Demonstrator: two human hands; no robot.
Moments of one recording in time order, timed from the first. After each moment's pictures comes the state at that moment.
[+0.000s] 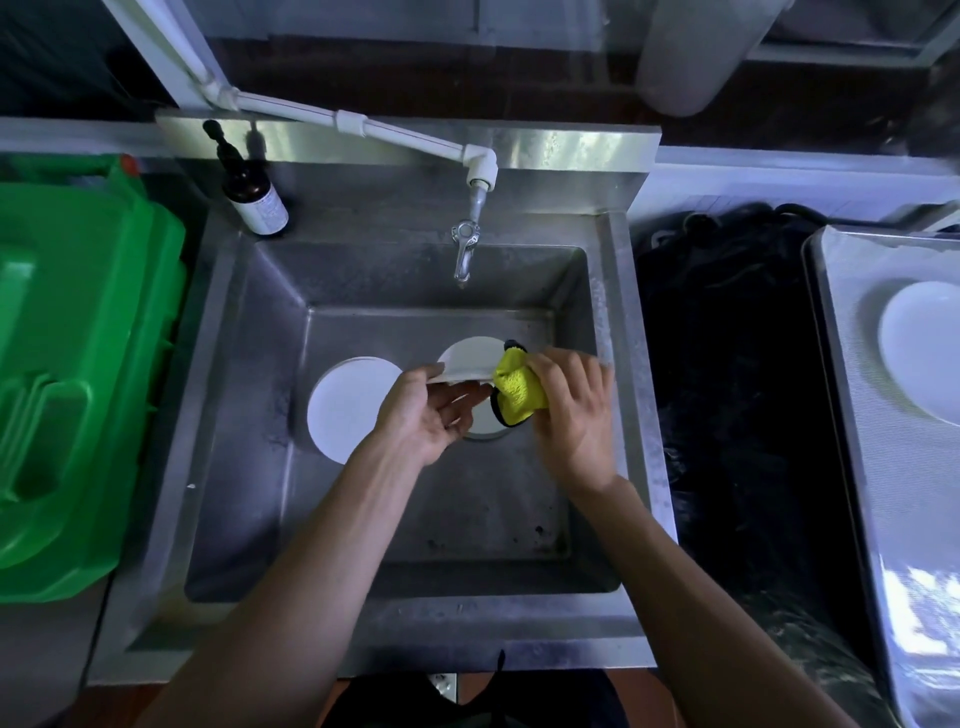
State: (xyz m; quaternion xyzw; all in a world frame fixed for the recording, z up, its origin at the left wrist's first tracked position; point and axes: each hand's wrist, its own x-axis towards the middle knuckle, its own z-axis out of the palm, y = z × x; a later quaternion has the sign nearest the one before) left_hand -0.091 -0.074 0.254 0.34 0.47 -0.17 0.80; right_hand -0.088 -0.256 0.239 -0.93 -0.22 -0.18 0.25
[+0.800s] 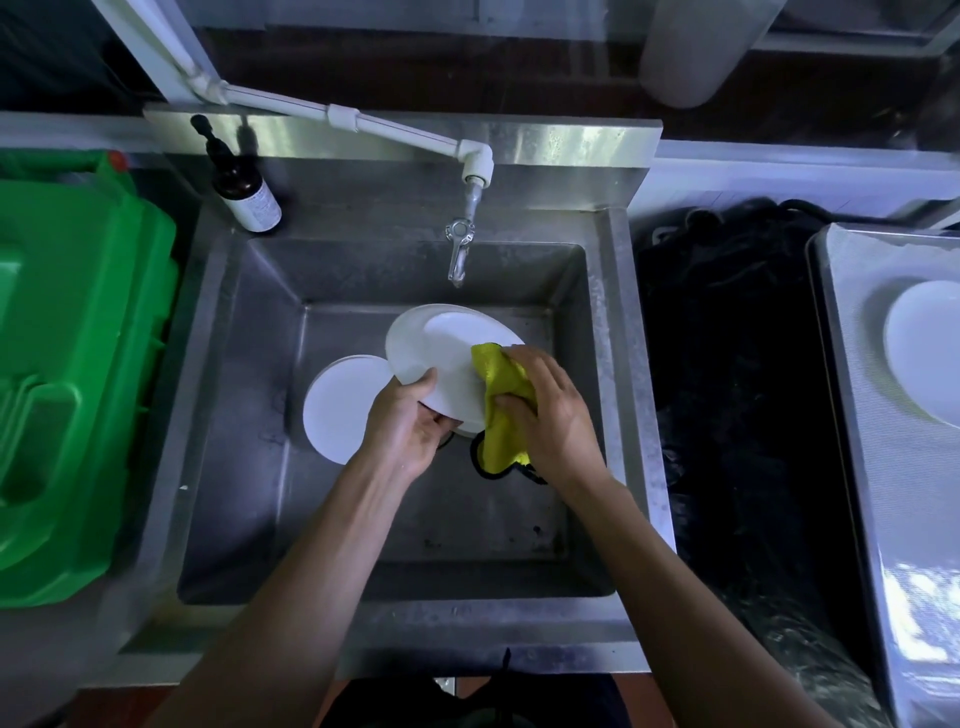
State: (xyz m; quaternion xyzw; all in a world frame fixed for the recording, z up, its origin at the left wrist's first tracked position) left_hand -0.100 -0.072 0.237 0.33 0.41 -0.08 0.85; right_hand -0.081 -0.249 0.236 -0.89 -0.13 0.06 0.44
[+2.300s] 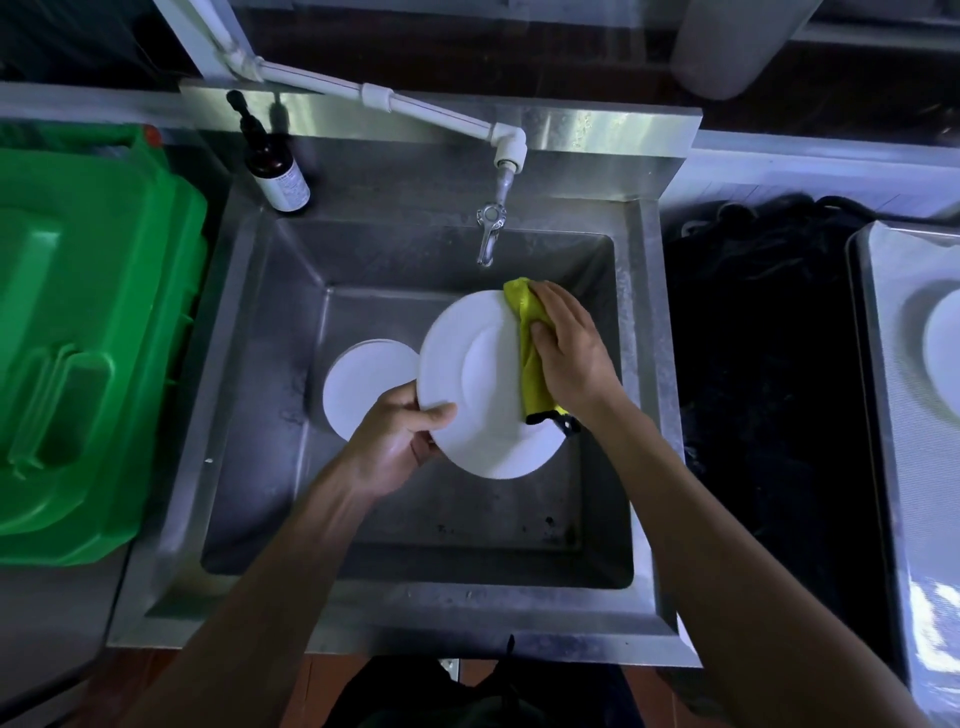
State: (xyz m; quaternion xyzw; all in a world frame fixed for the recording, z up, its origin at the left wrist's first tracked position) left_hand -0.145 -0.034 0.244 0.49 0.24 -0.20 0.82; right_hand -0.027 -0.233 0.245 -0.90 -0.14 0.11 0.40
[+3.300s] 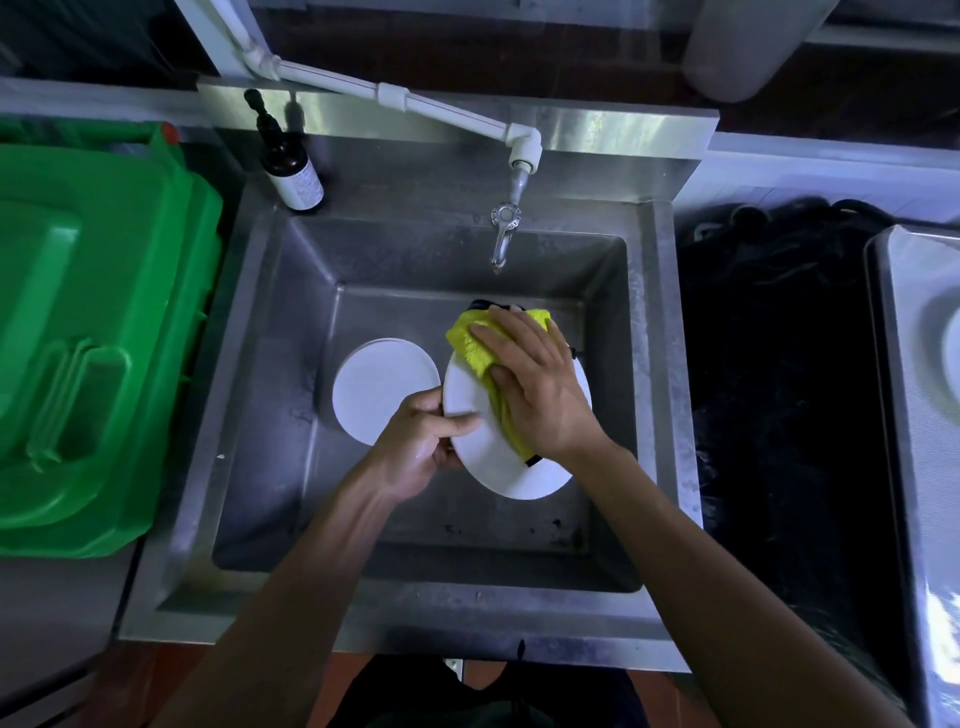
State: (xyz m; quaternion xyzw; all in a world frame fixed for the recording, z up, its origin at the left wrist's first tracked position) left_hand -0.147 -0.044 0.237 0.52 0.25 -0.21 0.79; right_hand -0.067 -0.207 0.234 -0.88 -0.32 0.01 0.35
